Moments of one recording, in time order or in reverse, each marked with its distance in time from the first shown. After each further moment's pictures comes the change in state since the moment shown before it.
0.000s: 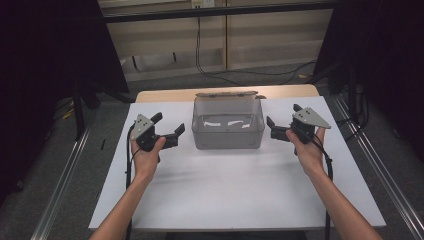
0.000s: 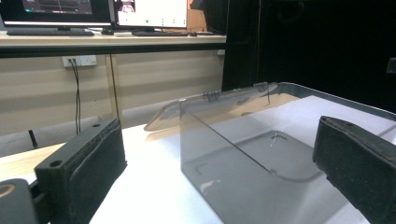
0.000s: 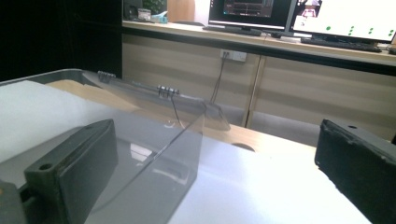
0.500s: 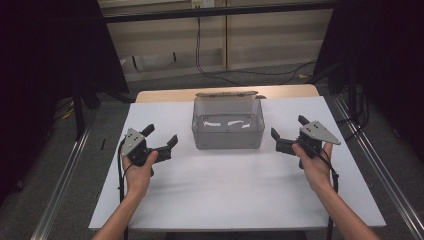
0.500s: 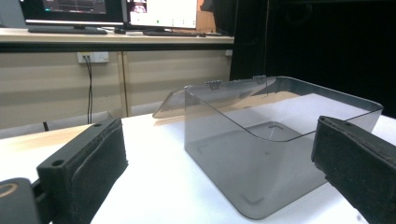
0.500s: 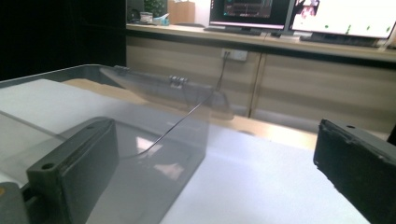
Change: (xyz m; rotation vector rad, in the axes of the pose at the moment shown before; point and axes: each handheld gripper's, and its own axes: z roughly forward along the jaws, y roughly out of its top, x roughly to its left) left arm -0.010 -0.012 -0.039 -0.005 0.040 -0.027; right arm 0.009 -0.011 -0.039 0.002 0.013 0.038
